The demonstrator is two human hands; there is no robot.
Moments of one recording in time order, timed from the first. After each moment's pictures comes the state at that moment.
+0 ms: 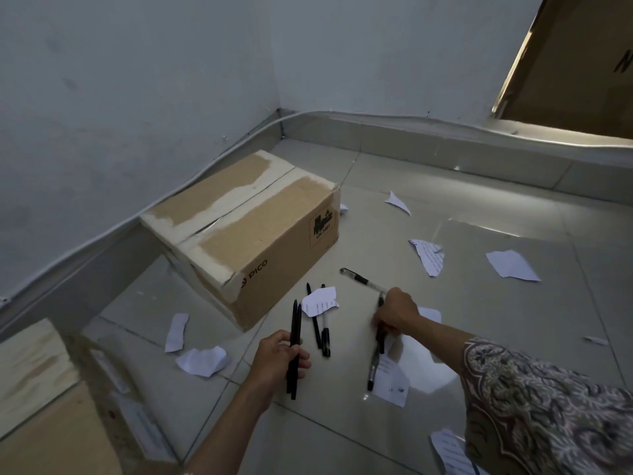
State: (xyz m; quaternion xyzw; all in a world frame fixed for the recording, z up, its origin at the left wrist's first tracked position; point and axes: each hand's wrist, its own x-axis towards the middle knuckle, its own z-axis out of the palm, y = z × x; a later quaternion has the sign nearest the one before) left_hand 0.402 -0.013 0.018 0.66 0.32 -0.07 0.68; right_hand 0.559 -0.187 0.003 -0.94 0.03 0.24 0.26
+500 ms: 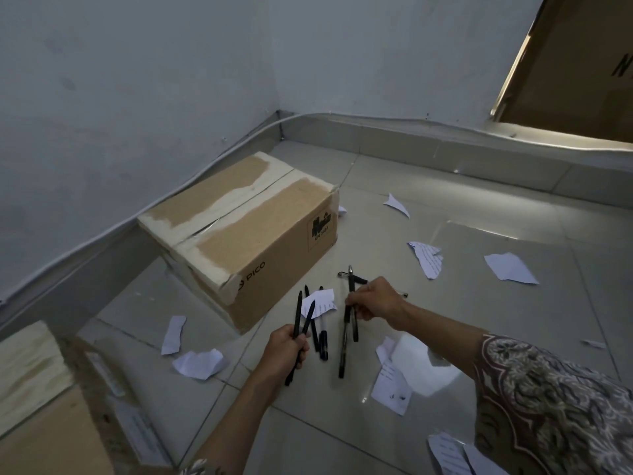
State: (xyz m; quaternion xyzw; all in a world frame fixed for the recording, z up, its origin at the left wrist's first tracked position) left_hand 0.422 -0.019 0.017 0.69 0.31 -0.09 0.65; right_hand 0.557 -0.165 0.026 -0.82 -0.02 0.29 0.49
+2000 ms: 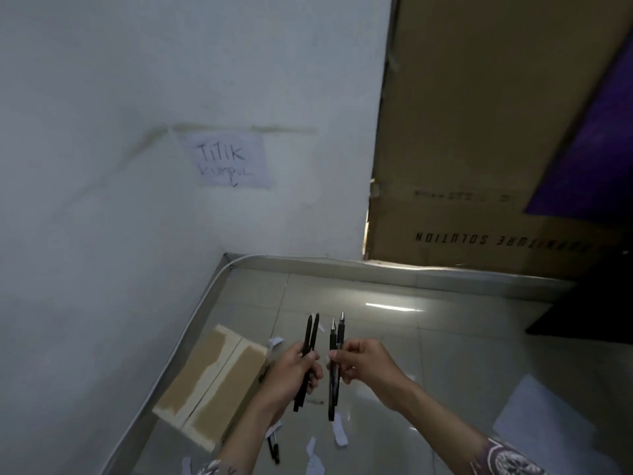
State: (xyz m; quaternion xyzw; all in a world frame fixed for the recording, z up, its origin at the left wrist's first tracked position) left_hand 0.520 -0.157 0.555 0.72 0.14 -0.20 0.65; right_hand 0.546 -0.320 0.567 -0.67 0.04 0.30 0.67
